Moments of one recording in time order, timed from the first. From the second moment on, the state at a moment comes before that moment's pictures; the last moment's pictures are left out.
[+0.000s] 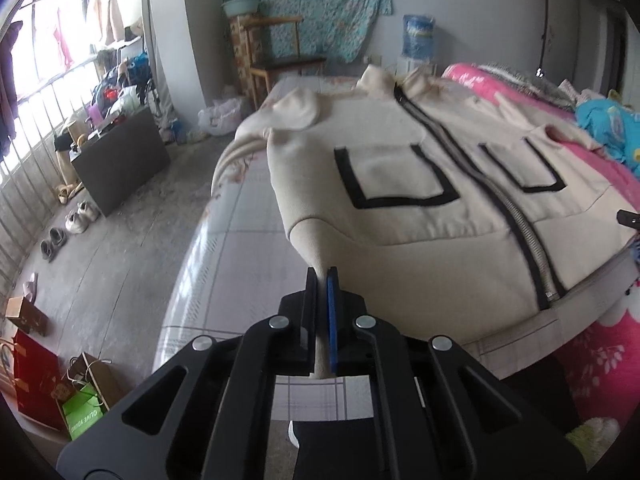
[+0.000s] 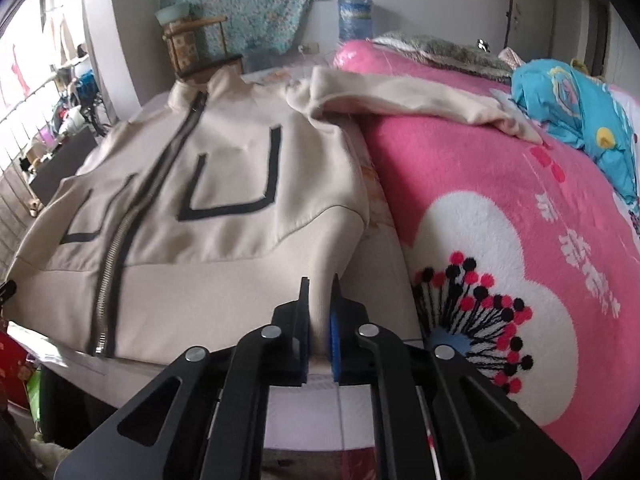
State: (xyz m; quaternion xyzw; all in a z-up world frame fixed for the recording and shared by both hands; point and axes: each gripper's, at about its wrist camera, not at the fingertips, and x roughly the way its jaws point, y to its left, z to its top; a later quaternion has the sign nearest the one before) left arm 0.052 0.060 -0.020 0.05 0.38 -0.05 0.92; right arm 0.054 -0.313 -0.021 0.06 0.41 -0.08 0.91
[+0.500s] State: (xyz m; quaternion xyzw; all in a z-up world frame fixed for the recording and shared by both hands) left arm -0.012 0.112 -0.014 0.01 0.45 -0.05 0.89; right arm -0.032 -0.295 -0.024 0.11 0.46 -0.06 0.88
